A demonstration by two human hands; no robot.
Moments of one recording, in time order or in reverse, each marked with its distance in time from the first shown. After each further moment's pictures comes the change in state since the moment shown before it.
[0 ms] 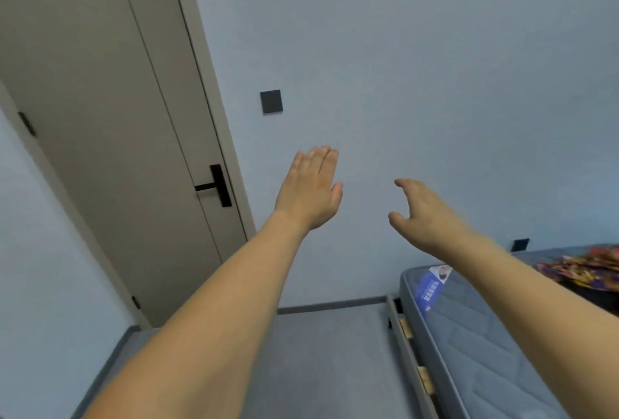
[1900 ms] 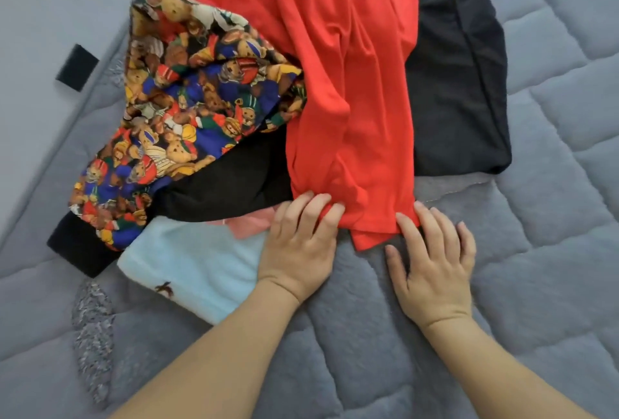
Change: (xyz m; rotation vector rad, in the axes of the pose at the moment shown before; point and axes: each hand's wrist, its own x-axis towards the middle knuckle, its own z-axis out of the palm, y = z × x) left_hand 0.122 0.824 1.000 -0.687 -0.279 0.877; right_hand -0.119 1.109 0.288 -0.560 0.308 1.060
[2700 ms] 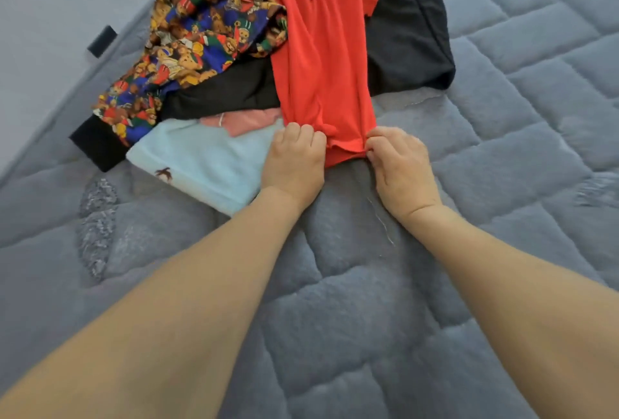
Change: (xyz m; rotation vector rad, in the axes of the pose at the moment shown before) left_hand -0.018 0.039 -0.025 0.236 -0.011 0.016; right_hand -0.016 0.001 -0.020 0.254 0.173 -0.240
